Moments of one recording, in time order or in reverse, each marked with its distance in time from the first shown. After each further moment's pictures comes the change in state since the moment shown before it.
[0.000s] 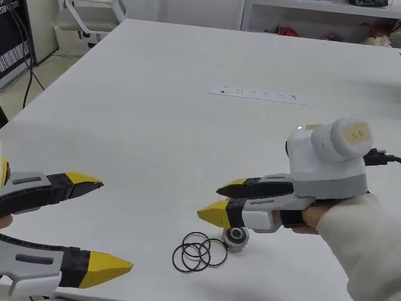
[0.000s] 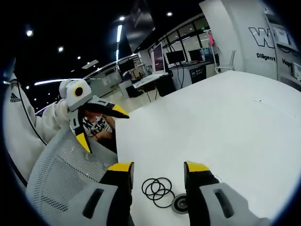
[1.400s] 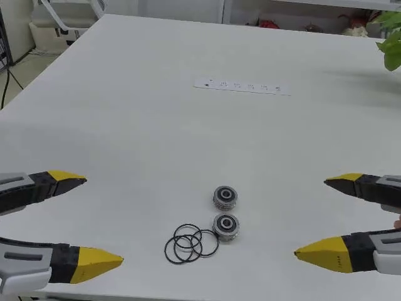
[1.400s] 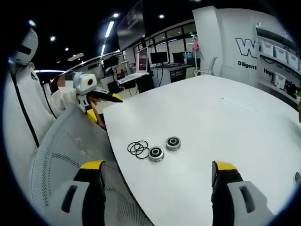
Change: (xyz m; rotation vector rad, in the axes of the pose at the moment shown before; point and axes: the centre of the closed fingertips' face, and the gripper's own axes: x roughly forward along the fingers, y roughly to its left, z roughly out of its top) left arm 0.000 0.009 -0.008 -0.031 -0.013 0.012; right arm -0.134 -0.020 -0.055 -0.022 0.033 -0.232
